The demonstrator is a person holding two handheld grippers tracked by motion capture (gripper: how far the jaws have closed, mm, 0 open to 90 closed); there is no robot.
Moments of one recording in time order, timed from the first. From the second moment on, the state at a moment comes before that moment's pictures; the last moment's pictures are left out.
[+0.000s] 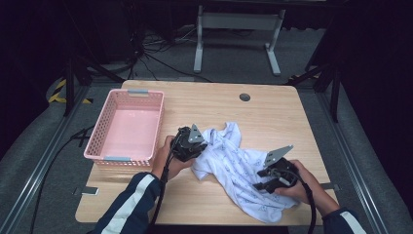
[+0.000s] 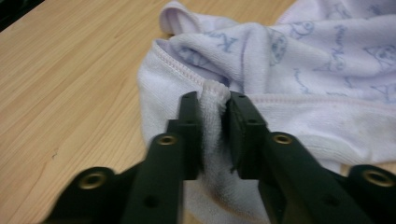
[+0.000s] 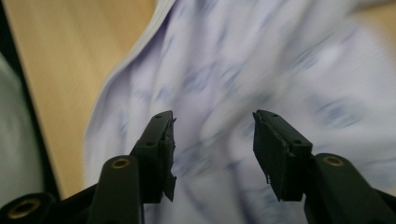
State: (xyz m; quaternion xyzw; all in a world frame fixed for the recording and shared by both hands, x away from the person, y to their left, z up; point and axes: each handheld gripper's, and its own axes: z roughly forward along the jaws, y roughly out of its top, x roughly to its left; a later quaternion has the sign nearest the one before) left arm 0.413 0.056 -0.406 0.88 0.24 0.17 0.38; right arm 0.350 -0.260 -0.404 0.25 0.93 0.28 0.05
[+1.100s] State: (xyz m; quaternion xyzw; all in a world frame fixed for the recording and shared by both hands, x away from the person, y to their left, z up) left arm 0.430 0.094 -0.386 0.85 0.31 0.20 0.37; right arm 0.388 -0.313 -0.402 0.32 0.92 0.25 0.03
